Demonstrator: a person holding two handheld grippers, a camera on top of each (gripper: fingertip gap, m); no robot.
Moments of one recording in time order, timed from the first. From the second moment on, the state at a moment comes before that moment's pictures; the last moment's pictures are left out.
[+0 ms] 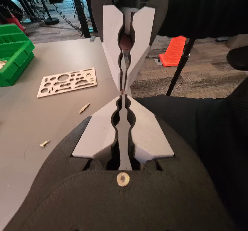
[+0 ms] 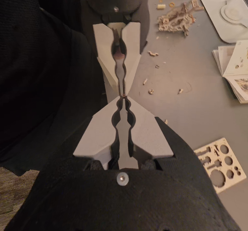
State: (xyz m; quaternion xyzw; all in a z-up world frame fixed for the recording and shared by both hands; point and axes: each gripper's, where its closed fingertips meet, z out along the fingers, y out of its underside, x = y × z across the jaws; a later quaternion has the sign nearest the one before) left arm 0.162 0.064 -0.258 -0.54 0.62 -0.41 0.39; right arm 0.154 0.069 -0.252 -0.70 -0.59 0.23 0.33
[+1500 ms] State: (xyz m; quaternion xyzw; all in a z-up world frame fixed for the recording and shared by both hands) left arm 0.149 0.088 -0.352 -0.54 0.73 -0.11 0.39; right arm 0.171 0.109 -0.348 -0.72 -0.69 -0.01 -0.07
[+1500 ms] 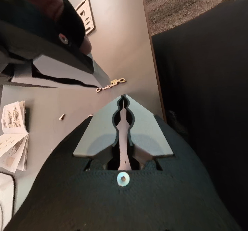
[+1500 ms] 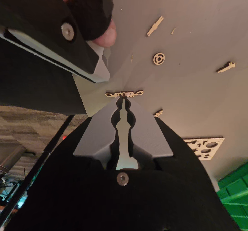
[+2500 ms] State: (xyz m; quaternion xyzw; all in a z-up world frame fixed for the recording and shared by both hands) left arm 0.135 0.086 -0.352 -0.53 0.73 -0.11 0.42; right arm 0.170 0.109 -0.350 -0.65 -0.75 0.03 -0.07
